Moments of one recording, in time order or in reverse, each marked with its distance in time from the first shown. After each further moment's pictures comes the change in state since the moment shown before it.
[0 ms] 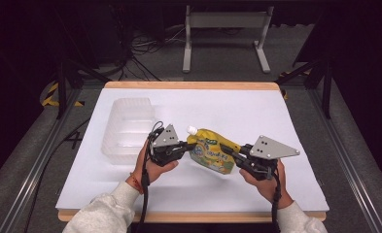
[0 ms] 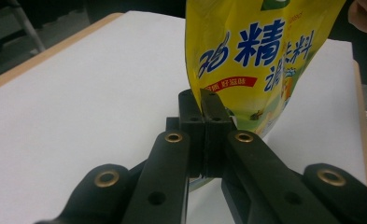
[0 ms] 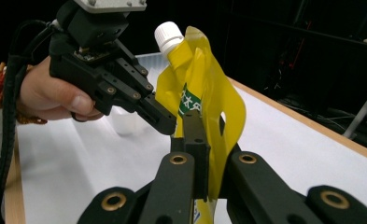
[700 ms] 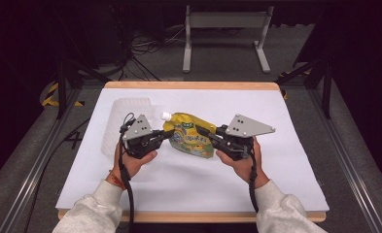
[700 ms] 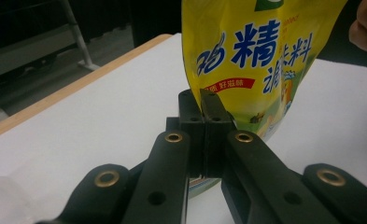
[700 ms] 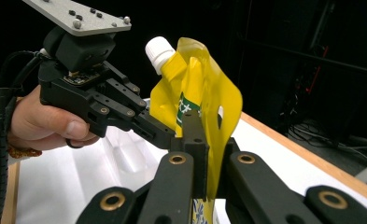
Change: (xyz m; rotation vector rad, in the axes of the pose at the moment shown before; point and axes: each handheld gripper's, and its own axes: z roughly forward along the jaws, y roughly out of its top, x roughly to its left) left arm 0.028 0.000 -0.059 -0.084 0.141 -0.047; right arm 0.003 0.048 0.054 -0.080 0.061 -0.004
